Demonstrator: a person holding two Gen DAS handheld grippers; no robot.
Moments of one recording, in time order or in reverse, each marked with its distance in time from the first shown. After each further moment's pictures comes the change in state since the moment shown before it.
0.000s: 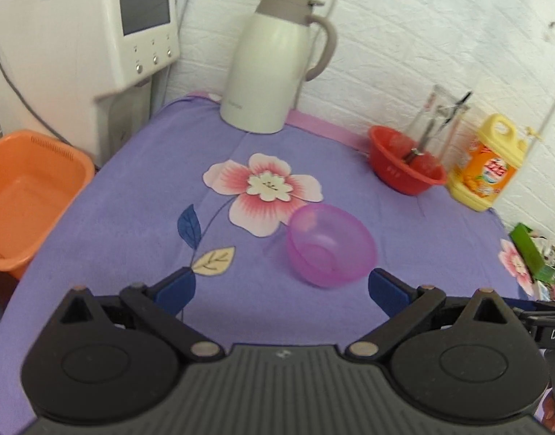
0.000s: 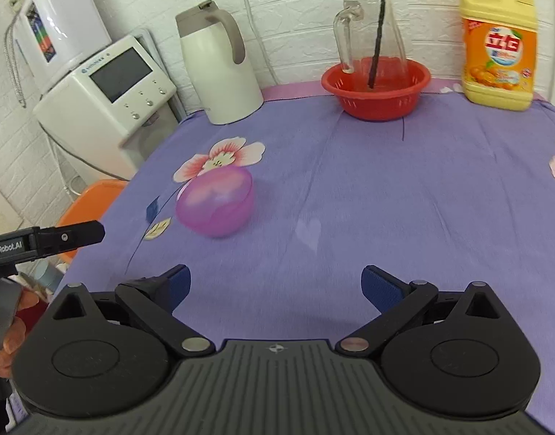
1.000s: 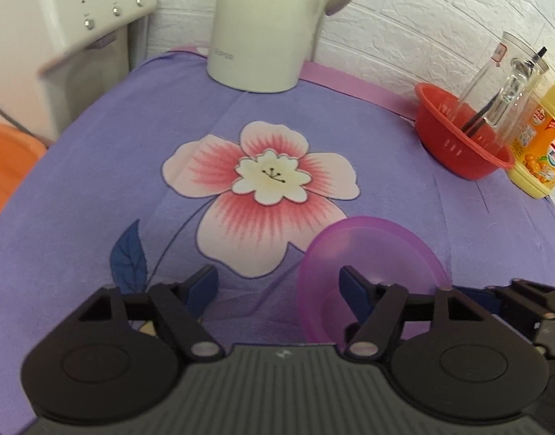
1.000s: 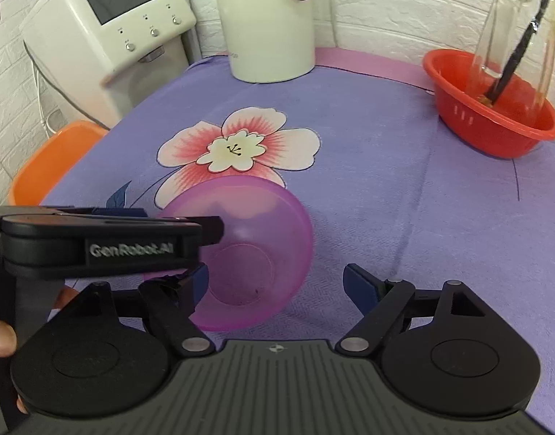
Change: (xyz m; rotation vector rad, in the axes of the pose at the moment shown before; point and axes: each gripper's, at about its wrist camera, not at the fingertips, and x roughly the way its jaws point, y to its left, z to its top) left arm 0.132 -0.011 0.032 0.025 0.121 0.063; right arm 0.134 0.058 0.039 -0.223 0.146 -0.006
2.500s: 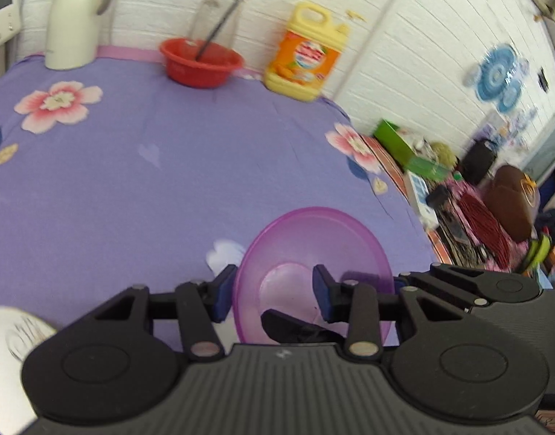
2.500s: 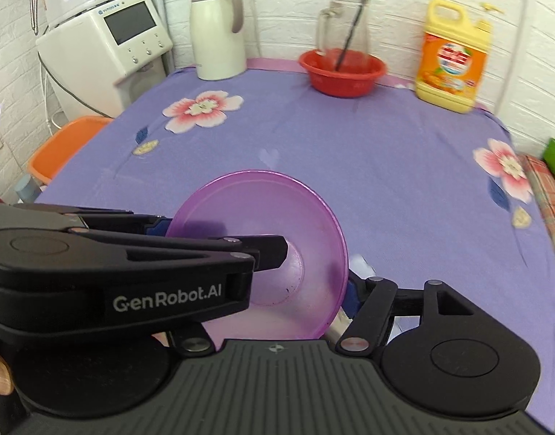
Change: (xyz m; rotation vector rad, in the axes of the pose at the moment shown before) left arm -0.189 -0.186 -0.200 0.202 0.044 -0.400; right arm -0.231 -0.018 -0.193 0.099 -0.070 -0.165
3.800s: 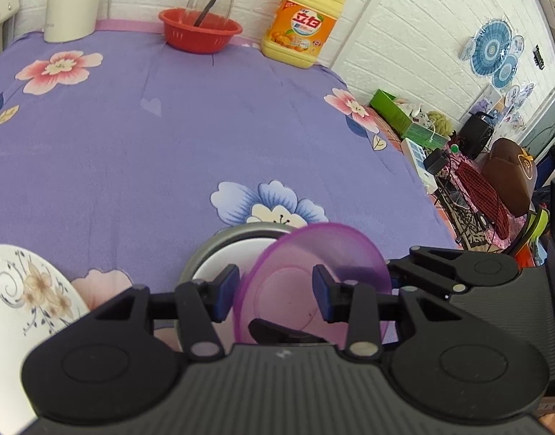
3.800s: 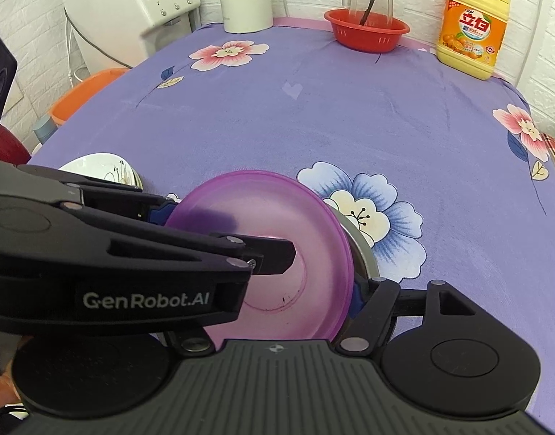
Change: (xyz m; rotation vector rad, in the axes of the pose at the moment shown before) left arm -0.002 0.014 -0.035 0.011 0.049 -0.008; right arm 0.011 0.012 -0.047 -0.081 0.065 0.076
